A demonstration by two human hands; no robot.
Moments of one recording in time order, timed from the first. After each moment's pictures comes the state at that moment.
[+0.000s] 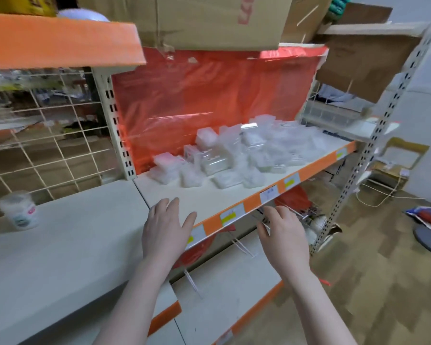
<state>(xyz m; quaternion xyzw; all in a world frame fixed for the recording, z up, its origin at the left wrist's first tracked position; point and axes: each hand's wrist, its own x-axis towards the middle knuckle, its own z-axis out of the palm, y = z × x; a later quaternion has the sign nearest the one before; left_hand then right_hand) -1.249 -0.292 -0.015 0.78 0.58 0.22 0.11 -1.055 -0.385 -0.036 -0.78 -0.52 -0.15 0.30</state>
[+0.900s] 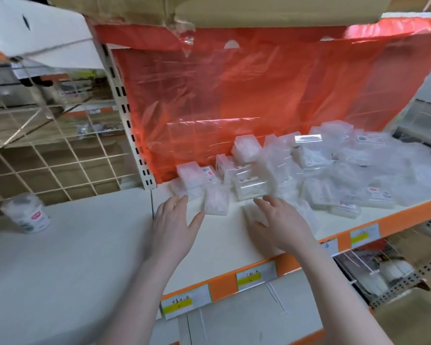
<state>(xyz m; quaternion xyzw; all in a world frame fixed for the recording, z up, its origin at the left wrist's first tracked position) -1.203 -0.176 -0.030 0.71 0.66 0.22 0.08 -0.981 -0.180 -0.035 -0.65 -0.75 0.00 0.10</state>
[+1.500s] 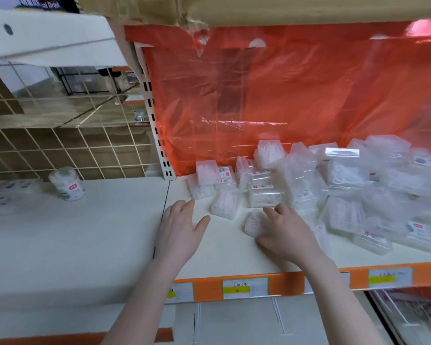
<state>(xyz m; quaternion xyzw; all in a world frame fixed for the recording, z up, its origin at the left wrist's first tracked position) -1.173 -0.189 -0.037 0.64 0.74 0.21 0.07 -0.958 -0.150 -0.045 -0.59 -0.80 0.04 0.08</state>
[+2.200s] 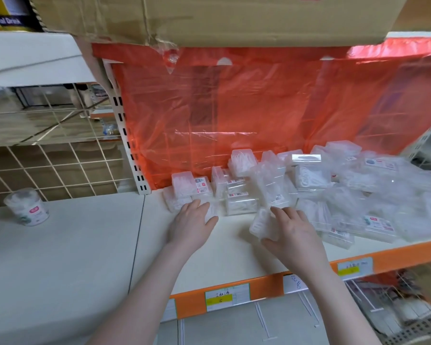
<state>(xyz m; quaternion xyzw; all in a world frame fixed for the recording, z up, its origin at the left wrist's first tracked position) -1.132 -0.135 -0.039 0.73 0.67 0.13 0.09 -0.921 -0.178 -0.035 -0.63 -0.75 -0.07 0.21</state>
